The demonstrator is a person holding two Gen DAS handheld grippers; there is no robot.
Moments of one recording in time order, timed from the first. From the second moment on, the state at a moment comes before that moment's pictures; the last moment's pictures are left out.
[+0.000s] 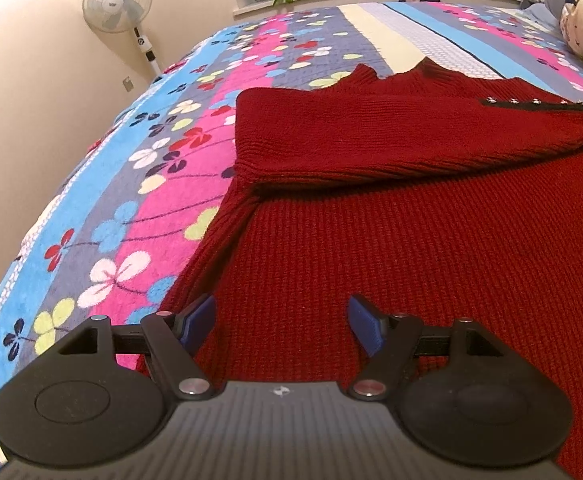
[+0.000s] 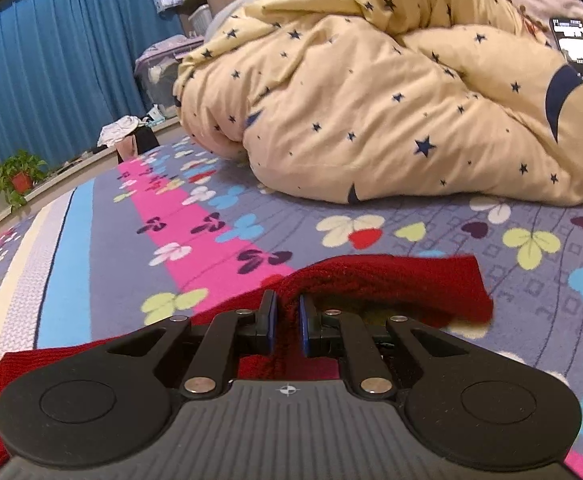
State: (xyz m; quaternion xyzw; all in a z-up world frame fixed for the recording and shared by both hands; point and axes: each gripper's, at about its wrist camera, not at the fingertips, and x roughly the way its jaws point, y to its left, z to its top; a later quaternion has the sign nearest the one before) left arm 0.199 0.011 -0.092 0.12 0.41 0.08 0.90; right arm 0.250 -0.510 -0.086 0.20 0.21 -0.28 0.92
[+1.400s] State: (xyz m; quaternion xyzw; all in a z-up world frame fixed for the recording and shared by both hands) left arm 0.227 0.171 -0.002 -0.17 0.41 0.17 0.88; right arm 0.304 0.037 -0.091 -0.35 0.19 0.13 0.91
